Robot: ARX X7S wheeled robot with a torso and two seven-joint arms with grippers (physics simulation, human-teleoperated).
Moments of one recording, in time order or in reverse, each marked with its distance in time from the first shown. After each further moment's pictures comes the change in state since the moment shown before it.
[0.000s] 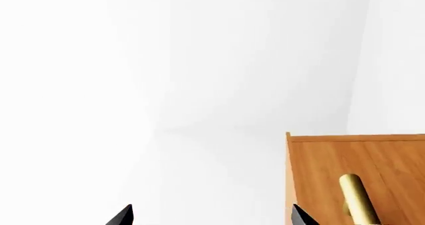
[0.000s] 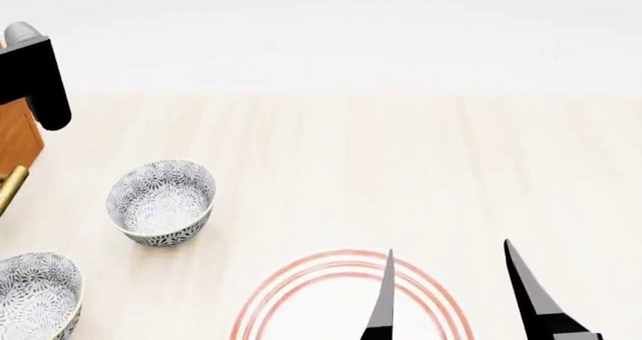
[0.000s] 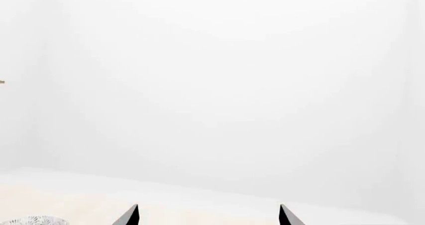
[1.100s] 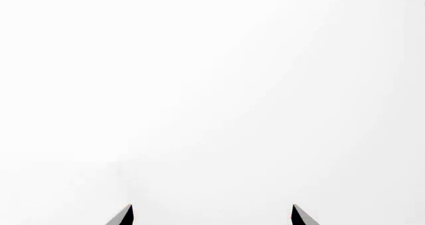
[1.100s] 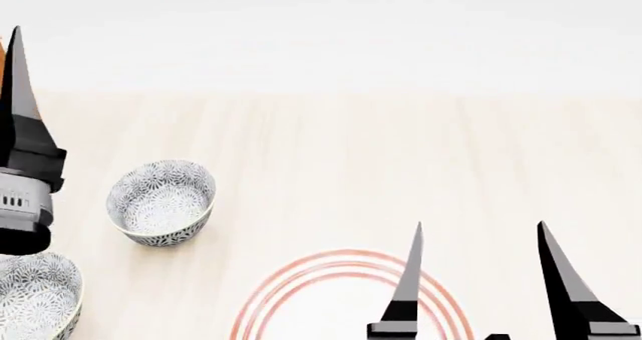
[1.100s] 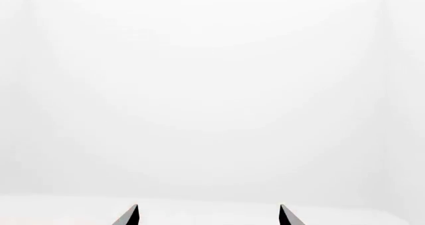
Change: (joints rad) left arm 0.627 0.066 -0.571 0.844 -0.627 0.133 -0.574; right arm 0.032 -0.052 0.076 -0.068 0.033 0.075 -0.004
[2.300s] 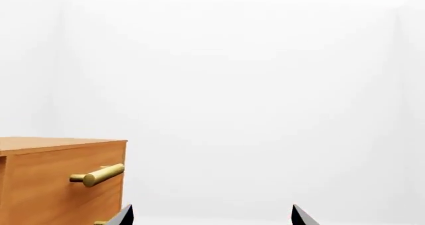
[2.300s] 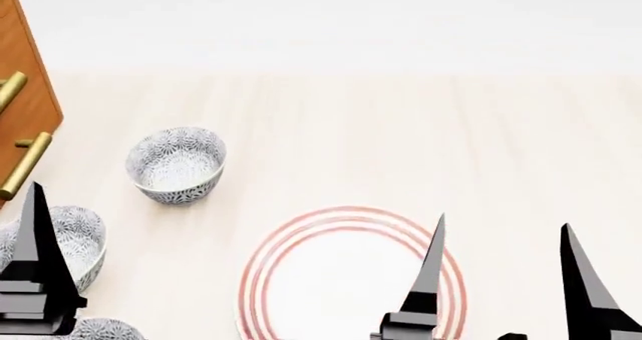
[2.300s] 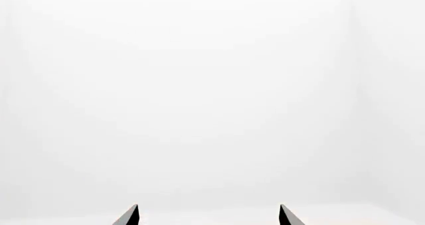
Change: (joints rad) left arm 0.535 0.336 -0.346 -0.009 -0.524 0.361 -0.002; right arm -0.002 -0.090 0.055 0.025 -0.017 -0.052 -0.019
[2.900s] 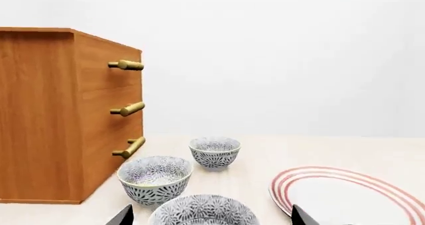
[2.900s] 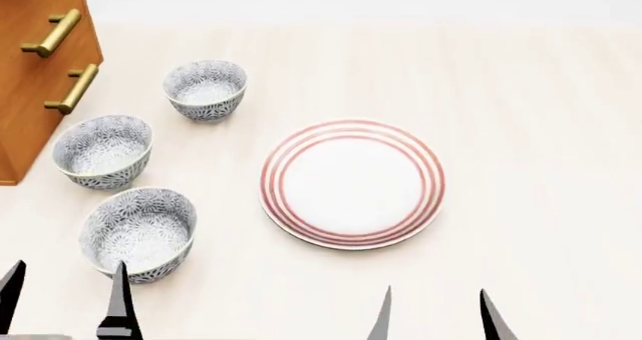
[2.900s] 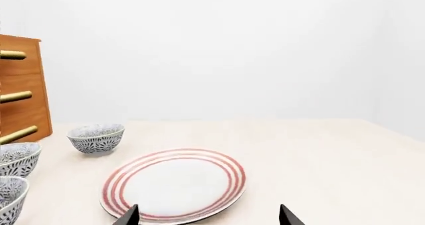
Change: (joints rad) left arm 0.031 0.090 0.058 -0.436 0.109 0.200 0.048; right arm 0.000 -0.076 -0.053 0.413 -0.057 -0.133 -0.084
